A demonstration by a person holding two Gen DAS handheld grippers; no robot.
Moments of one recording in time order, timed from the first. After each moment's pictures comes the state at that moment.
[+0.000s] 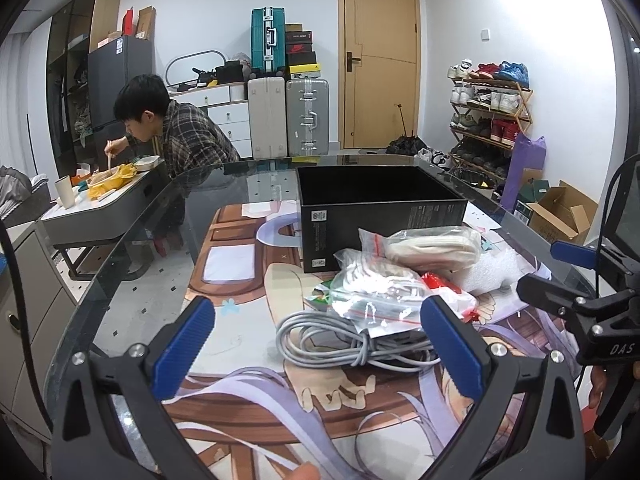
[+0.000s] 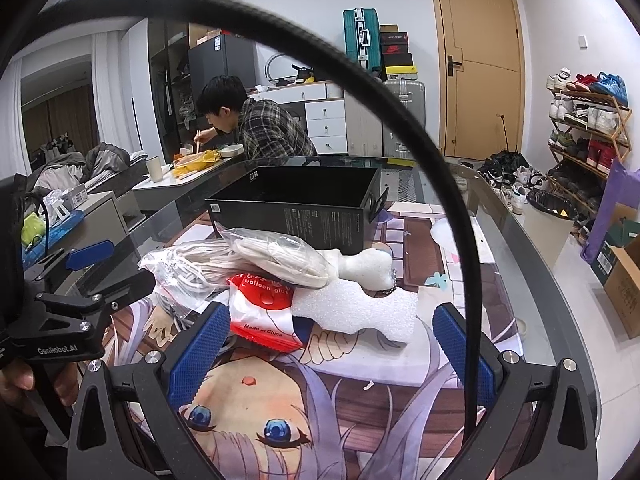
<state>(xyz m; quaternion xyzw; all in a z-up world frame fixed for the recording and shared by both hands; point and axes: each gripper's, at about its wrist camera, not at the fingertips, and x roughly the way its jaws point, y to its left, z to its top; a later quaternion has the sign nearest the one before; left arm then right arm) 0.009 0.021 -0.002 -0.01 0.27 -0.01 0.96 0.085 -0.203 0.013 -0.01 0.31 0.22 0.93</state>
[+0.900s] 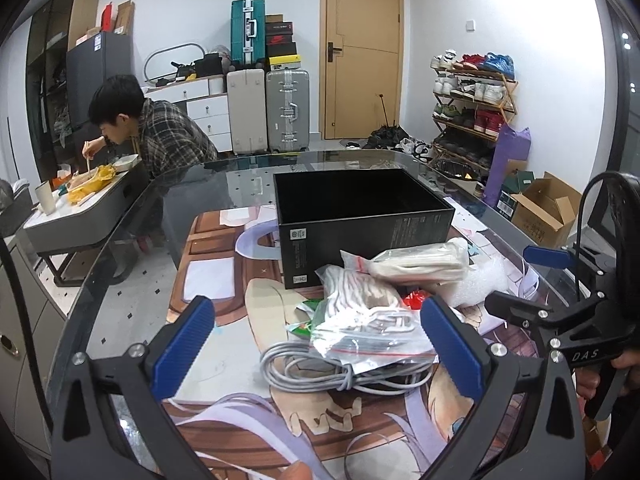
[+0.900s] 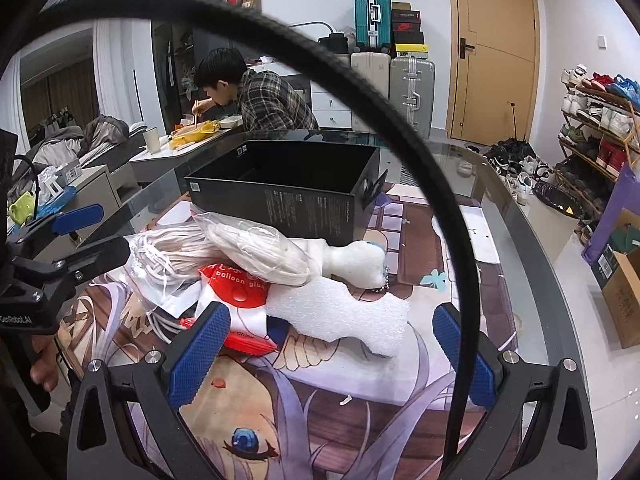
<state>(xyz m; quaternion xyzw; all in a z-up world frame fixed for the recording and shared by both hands) 0.033 0.015 0.010 0.00 0.29 -0.04 0.96 0.121 -0.202 0.001 -0.04 0.35 0.23 0.91</state>
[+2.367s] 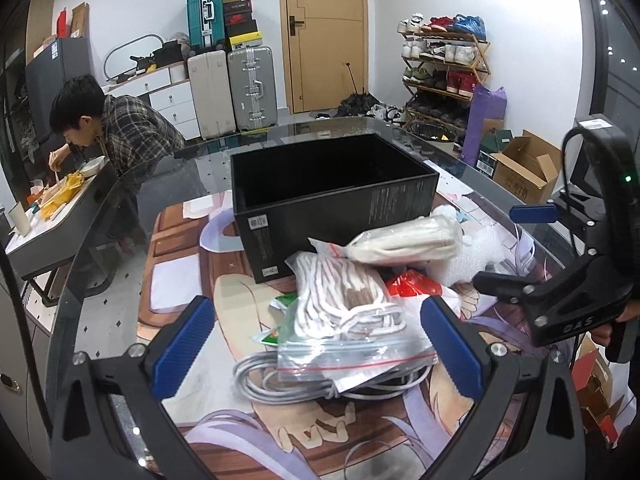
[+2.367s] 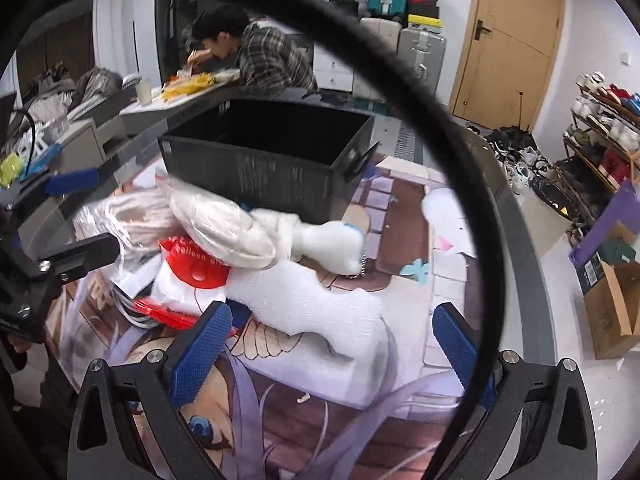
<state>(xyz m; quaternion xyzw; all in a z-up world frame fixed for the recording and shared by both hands) 0.060 0.003 -0.002 0.05 0.34 -0.09 0.93 0.149 -0.192 -0.014 -0.13 0.41 0.21 0.88</state>
